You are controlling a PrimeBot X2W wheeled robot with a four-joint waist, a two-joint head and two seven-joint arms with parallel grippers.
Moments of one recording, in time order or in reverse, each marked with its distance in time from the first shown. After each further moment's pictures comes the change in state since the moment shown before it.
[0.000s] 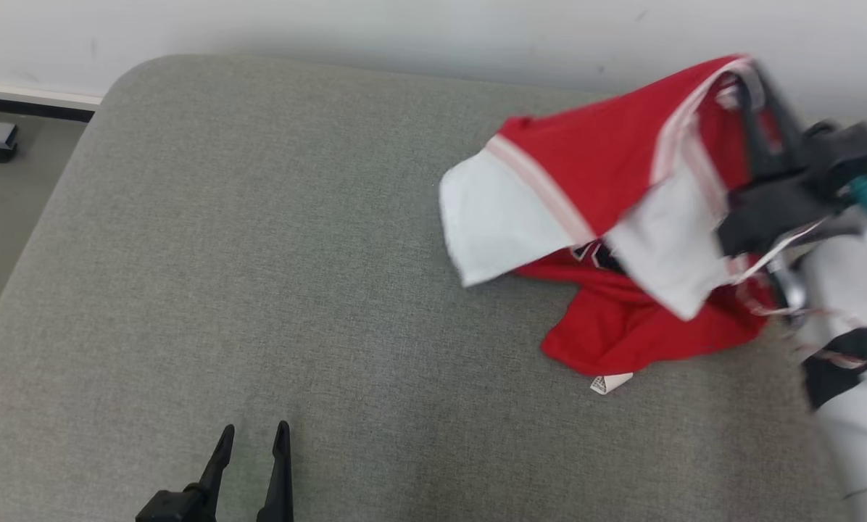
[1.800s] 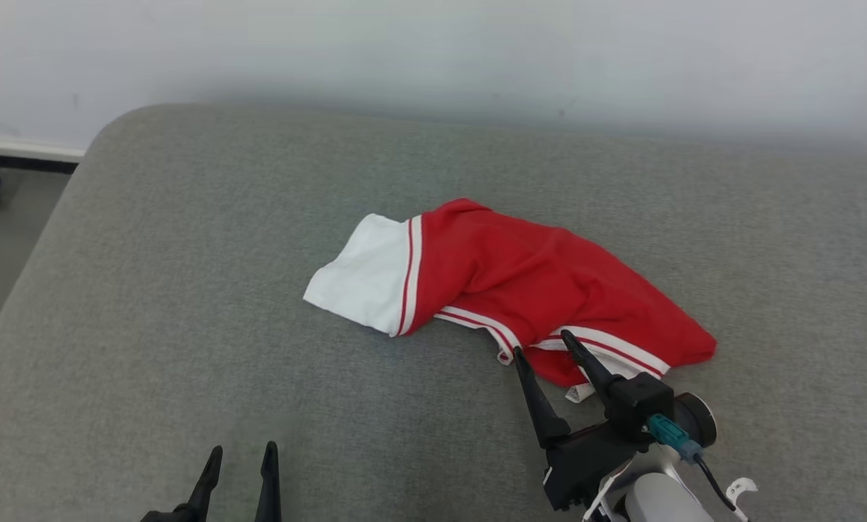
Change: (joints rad) left arm 0.038 0.000 0.039 -0.004 0.031 -0.017 0.000; right arm 0.448 0.248 0.154 -0.043 0.100 0.000 0.000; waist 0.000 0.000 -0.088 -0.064
